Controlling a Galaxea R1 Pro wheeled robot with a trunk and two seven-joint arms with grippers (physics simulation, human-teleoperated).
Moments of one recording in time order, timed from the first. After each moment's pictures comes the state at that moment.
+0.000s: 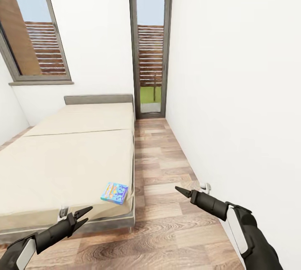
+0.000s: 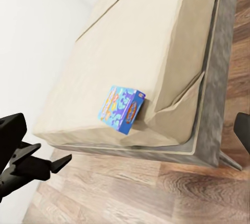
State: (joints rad) left arm -0.44 0.26 0.41 -0.53 0.33 0.65 -1.09; right arm -0.37 -0.02 -0.22 -1.16 -0.29 0.70 0.85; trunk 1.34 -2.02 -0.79
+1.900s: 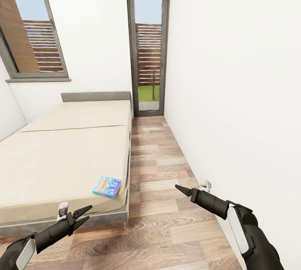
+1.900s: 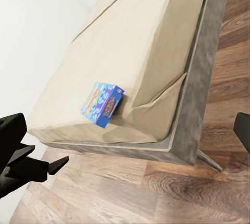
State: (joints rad) left arm -0.44 0.27 0.41 -0.53 0.33 0.64 -1.17; right arm -0.37 -0.02 -0.21 -1.20 -0.29 0.69 0.85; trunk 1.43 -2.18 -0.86
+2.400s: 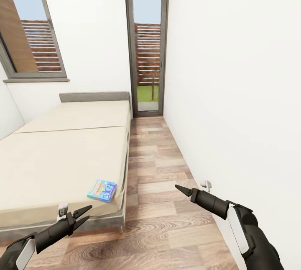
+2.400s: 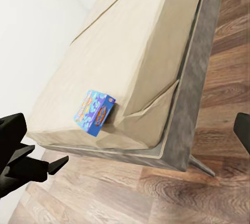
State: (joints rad) left arm -0.44 0.27 0.41 -0.53 0.33 0.64 -1.17; right arm -0.37 -0.02 -0.21 -1.20 -0.29 0.69 0.85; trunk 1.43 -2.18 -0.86
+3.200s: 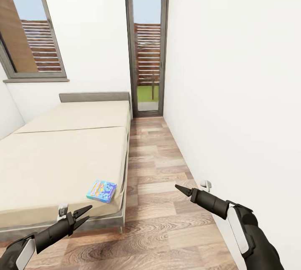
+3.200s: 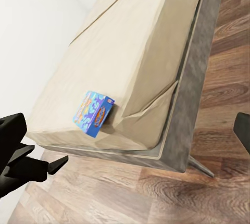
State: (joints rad) left arm -0.44 0.27 0.41 -0.53 0.33 0.64 -1.17; right arm -0.37 -0.02 -0.21 -1.20 -0.29 0.69 0.85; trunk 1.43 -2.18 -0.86
